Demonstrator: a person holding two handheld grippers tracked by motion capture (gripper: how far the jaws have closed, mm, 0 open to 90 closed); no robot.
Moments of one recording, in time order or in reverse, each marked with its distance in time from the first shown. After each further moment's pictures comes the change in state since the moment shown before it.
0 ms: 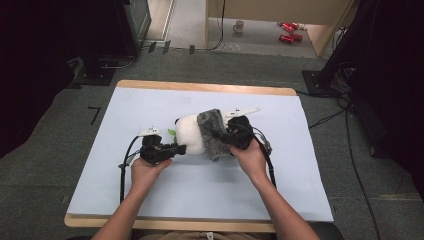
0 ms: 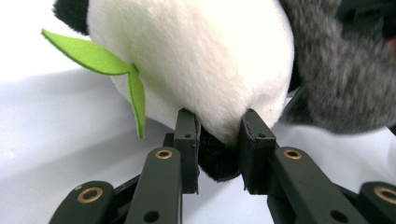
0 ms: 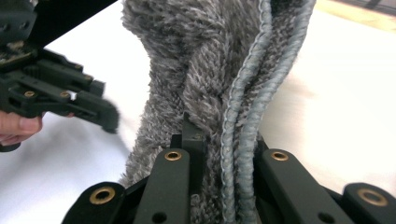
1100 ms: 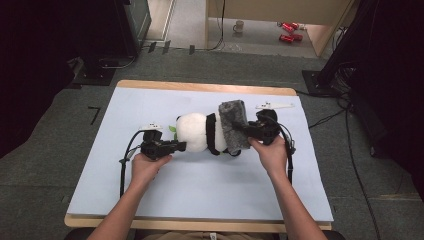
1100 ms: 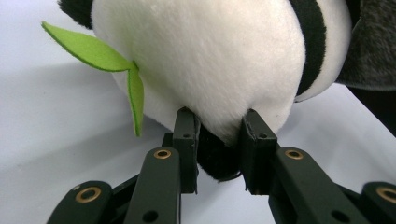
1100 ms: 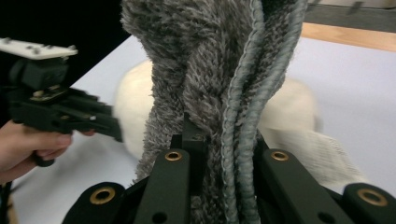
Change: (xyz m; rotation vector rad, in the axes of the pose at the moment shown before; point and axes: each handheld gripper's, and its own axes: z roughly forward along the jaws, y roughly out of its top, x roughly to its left) left arm 0.009 0.010 0.006 0.027 -0.013 -0.020; right arm -0.037 -0.004 -0.055 -0.112 0.024 0.165
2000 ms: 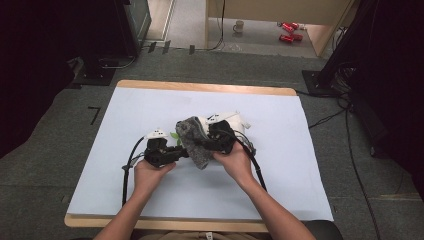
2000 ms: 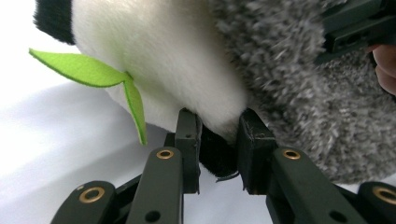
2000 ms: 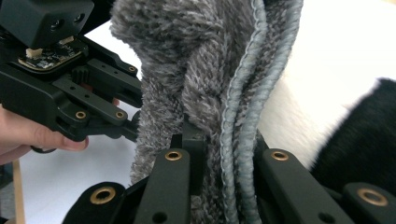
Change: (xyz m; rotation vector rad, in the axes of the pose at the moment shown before) left arm -0.029 -0.012 -0.001 0.006 0.026 0.066; right arm 0.073 -0.012 0.087 0.169 0.111 -0.239
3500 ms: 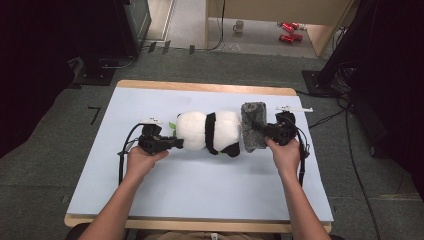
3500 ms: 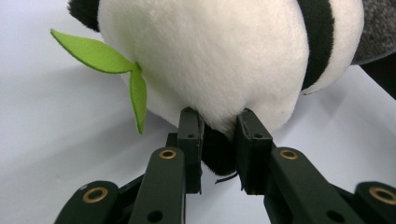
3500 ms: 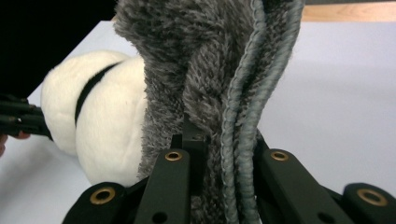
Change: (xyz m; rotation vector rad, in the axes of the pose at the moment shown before) left arm 0.037 0.026 -0.003 0.075 -0.010 0.001; right arm -0.107 -0.054 -0.113 -0.180 -0.234 0.396
